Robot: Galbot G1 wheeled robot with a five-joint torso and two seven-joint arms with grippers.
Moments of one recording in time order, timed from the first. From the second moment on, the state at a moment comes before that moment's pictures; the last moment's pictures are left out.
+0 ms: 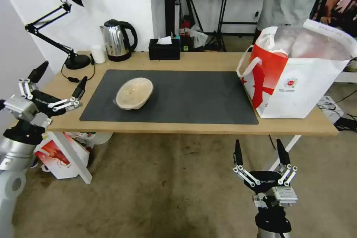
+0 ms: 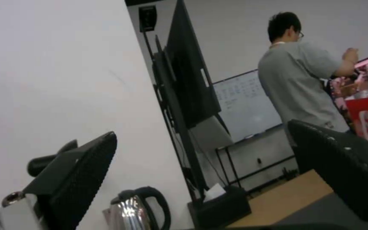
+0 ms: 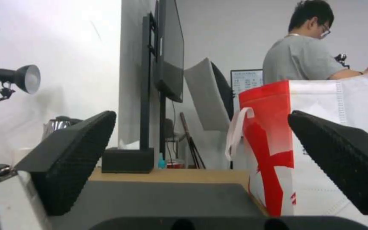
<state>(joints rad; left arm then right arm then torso) 1.44 -1.07 -1.03 -2.16 -0.62 -0.17 0.48 -1.90 1.21 0.28 2.24 -0.20 0.69 0.50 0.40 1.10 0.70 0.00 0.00</state>
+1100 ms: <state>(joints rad) 1.35 -0.75 -1.00 -1.91 -0.31 -0.42 0.67 -1.90 1.21 0.28 2.24 -0.20 0.69 0.50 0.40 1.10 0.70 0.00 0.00</state>
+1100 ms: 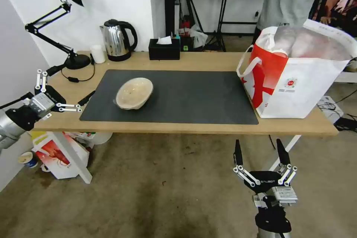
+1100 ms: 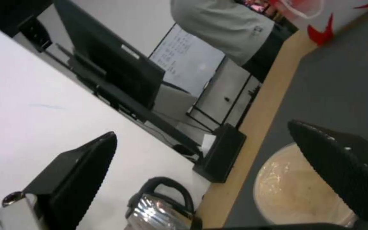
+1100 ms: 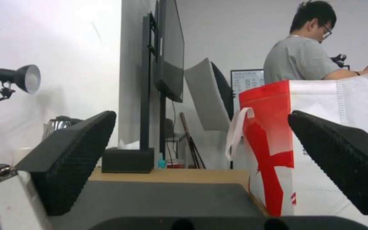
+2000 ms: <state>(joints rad) 1.28 -0.63 -0.89 -1.87 -0.25 -0.42 0.66 -1.90 1.21 0.28 2.24 -0.20 0.69 0.50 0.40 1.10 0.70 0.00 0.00</state>
